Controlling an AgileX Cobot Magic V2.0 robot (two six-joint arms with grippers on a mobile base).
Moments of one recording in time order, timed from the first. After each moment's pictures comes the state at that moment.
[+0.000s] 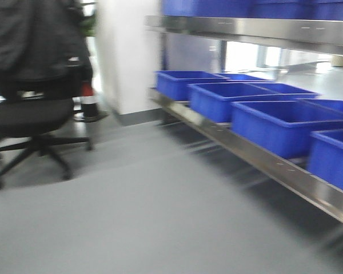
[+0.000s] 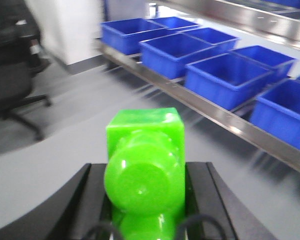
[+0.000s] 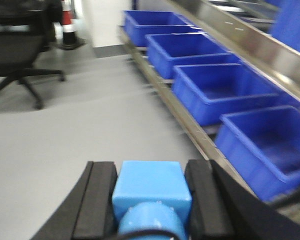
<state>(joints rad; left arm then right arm) -0.13 0.68 -1.13 -0.07 0.84 0.08 0.19 0.66 -1.04 -0.01 0.80 0.01</state>
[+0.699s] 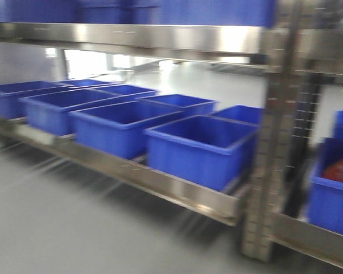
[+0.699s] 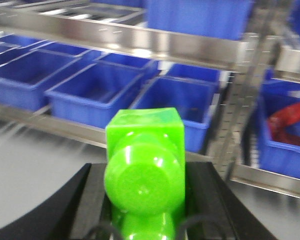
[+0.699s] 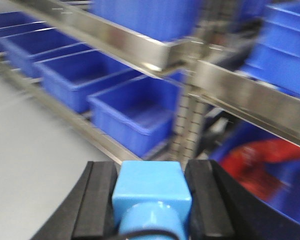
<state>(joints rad) -0.13 0.68 -1.13 -0.07 0.84 0.08 0.19 0.66 -1.04 -0.01 0.80 0.01</state>
